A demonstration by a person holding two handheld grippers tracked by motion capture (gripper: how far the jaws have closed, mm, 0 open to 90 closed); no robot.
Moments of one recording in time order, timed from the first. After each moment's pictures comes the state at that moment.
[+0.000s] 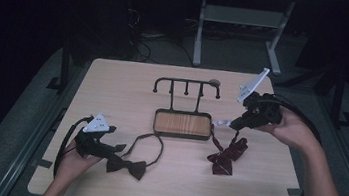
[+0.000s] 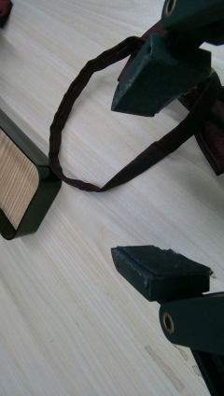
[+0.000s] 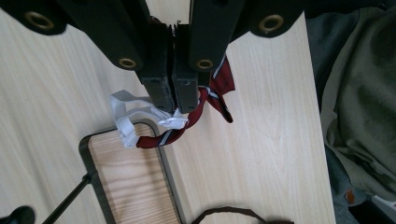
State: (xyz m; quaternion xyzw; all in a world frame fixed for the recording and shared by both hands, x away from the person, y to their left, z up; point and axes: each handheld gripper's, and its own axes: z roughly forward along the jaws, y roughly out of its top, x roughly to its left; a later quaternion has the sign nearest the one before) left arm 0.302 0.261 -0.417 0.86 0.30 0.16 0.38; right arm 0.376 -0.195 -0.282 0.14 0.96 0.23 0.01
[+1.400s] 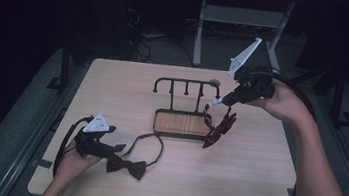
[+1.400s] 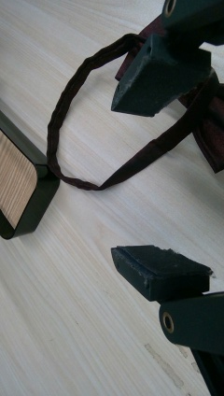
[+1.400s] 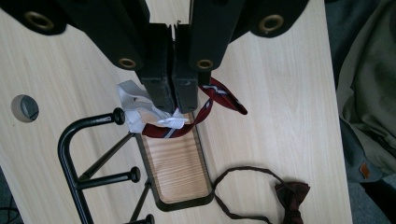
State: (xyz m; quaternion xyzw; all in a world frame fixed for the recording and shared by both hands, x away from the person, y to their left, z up) left arm 0.303 0.262 -0.416 0.87 0.30 0.16 0.37; right arm 0.399 -0.162 -0.227 0.12 0.96 0.23 0.05
